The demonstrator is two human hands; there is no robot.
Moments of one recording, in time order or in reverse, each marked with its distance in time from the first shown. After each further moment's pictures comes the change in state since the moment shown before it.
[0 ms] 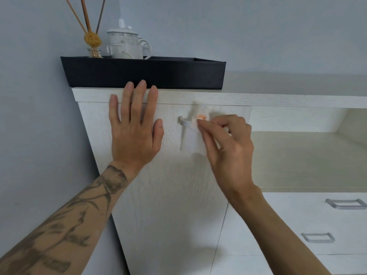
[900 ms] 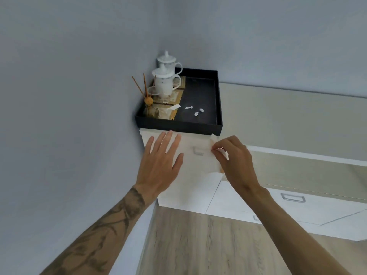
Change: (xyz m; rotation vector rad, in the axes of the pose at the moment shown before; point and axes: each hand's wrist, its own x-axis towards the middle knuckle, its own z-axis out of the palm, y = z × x) left_hand 0.169 0.026 -0.224 -0.100 -1.110 -0.246; right_hand 0.196 -0.074 -0.131 0.118 -0.838 0.494
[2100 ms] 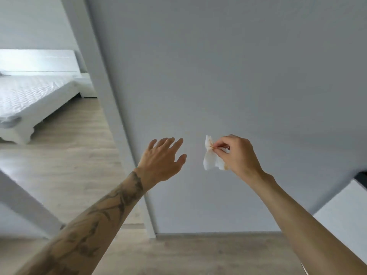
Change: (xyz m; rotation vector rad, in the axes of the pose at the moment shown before) left_hand -0.656 0.259 -0.546 0.285 -0.066 -1.346; right_hand -0.402 -0.443 -0.291 0.532 -0.850 -1.067
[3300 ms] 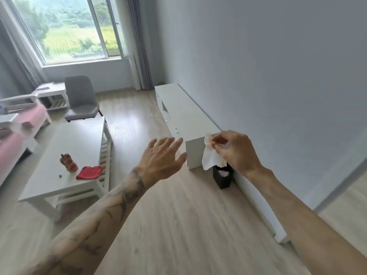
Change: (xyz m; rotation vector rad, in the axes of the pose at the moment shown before) left_hand -0.894 -0.913 -0.149 0.109 0.100 -1.249; right_hand -0.255 -1.096 0.752 0.508 -0.733 -0.926
